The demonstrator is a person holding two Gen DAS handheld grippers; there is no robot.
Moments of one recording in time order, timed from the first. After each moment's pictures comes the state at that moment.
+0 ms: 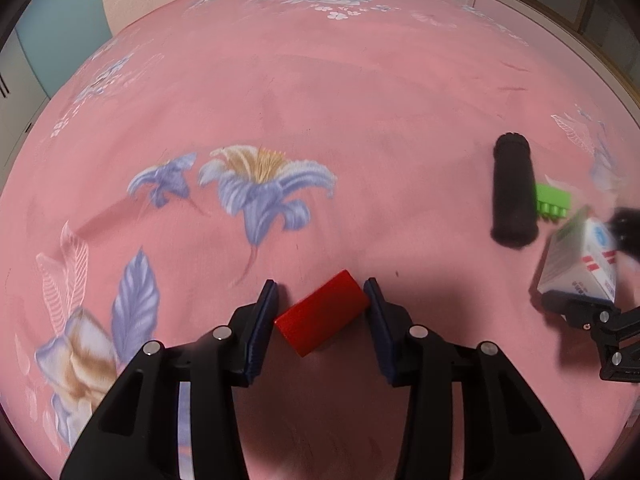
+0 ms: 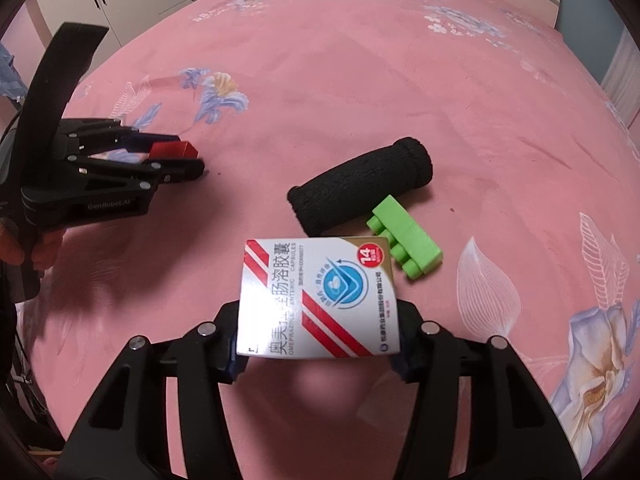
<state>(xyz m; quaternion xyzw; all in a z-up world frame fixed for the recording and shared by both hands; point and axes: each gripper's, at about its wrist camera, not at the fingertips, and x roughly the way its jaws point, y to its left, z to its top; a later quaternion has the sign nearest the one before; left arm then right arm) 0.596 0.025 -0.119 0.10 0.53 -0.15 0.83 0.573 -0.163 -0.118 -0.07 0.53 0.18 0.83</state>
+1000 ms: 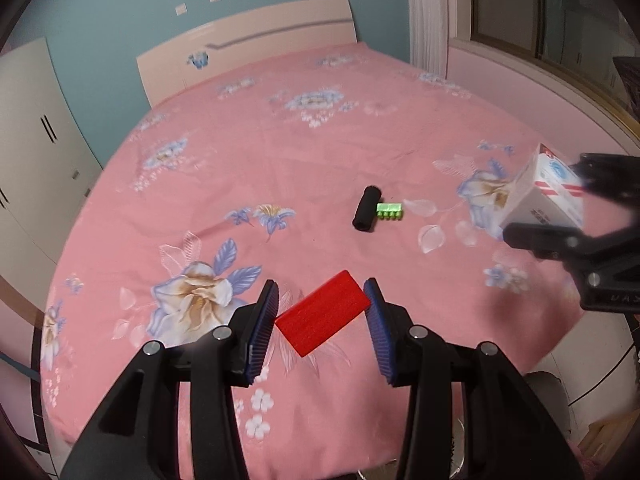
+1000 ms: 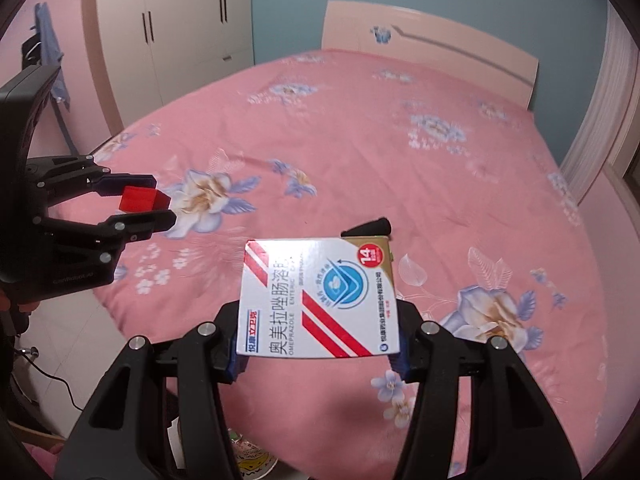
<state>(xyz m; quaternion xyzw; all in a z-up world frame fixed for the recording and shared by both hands) 0.355 0.009 0.089 0.13 0.40 -0.13 0.90 0.377 -0.170 0.086 -0.10 0.40 0.19 0.89</state>
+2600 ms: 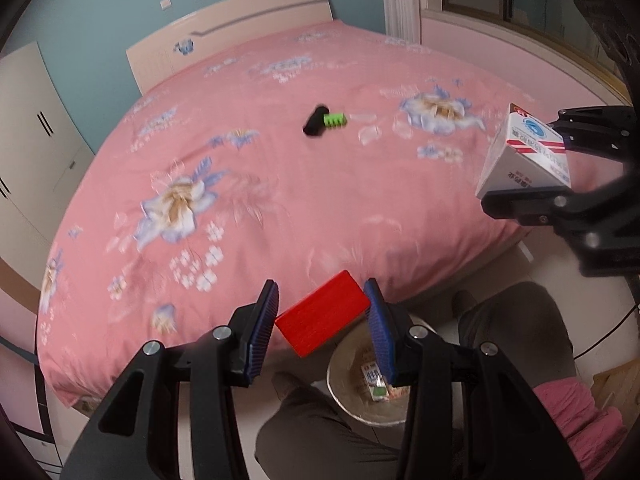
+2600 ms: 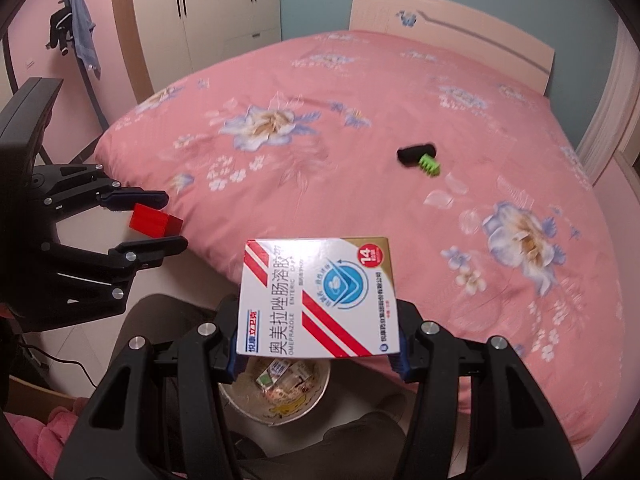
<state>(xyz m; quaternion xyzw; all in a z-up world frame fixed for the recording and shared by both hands) 0.186 0.006 0.019 0.16 0.44 -0.14 0.87 0.219 -0.156 0.029 -0.11 0.44 0.22 0.87</state>
